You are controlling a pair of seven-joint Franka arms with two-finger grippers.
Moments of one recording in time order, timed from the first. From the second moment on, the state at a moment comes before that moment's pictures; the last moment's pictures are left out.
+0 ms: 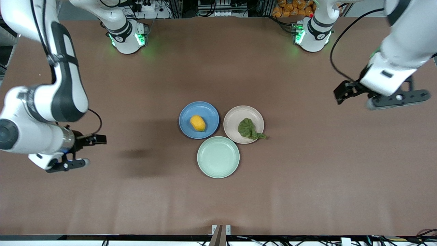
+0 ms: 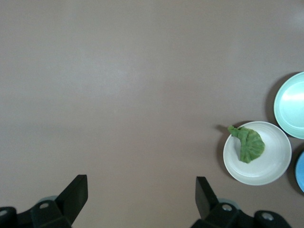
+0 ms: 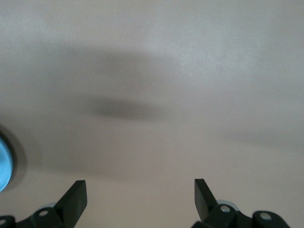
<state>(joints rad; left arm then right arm) -0.02 0.06 -0.22 -1.53 0.07 1.61 -0.33 0.16 0.48 -0.13 -1.40 0.07 1.70 -0.15</state>
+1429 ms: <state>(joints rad) 0.02 -0.04 -0.17 -1.55 0.01 1.49 -0.21 0.01 -0.05 -0.11 -1.69 0.06 1.53 -0.15</state>
